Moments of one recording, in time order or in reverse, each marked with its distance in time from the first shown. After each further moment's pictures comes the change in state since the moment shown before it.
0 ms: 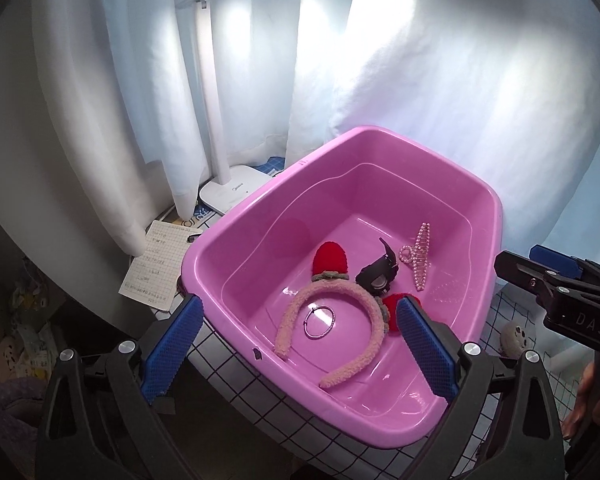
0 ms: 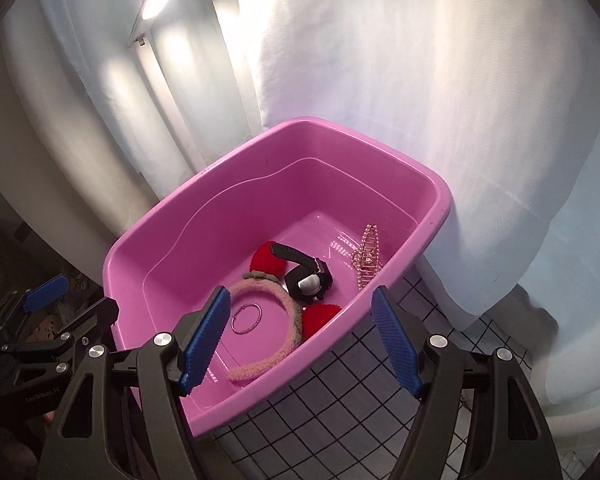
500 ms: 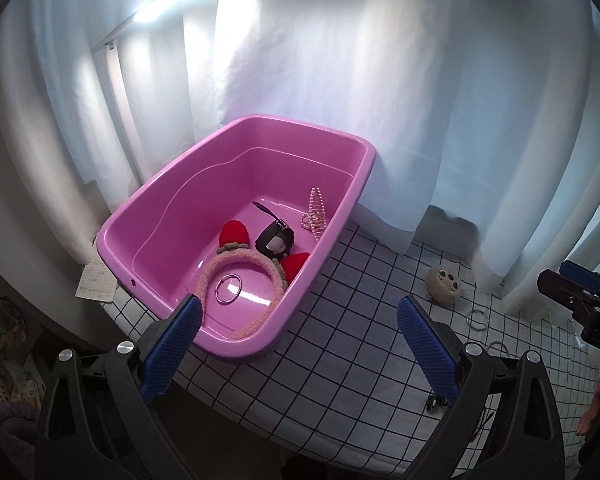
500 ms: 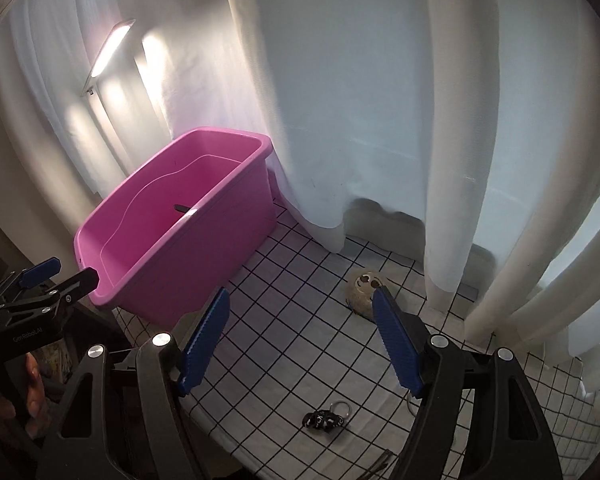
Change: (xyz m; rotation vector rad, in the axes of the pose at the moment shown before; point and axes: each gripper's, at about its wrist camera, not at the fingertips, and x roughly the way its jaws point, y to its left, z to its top) left arm -0.058 -0.108 -0.063 0.175 -0.020 -0.158; right arm -0.140 -0.113 -0.140 0.181 -0.088 -0.180
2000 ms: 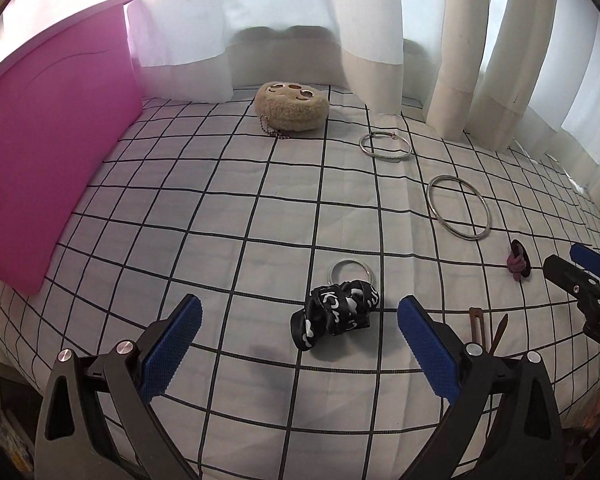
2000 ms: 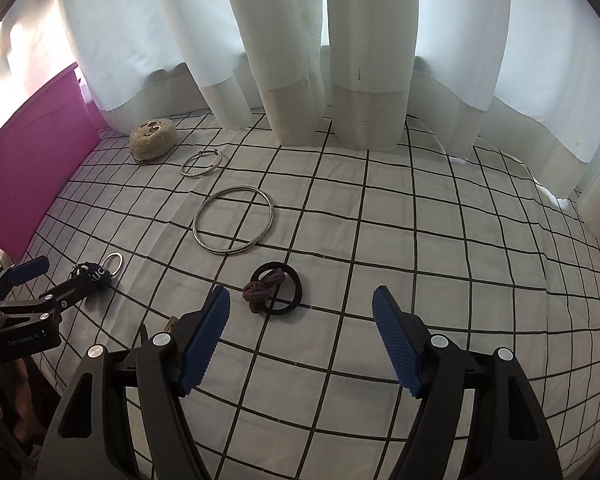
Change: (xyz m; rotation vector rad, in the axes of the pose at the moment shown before) left arm 0.143 -0.180 -0.179 0.310 0.135 -0.204; right arm 0.061 -0.165 -0.235 0.257 0.039 -0.289
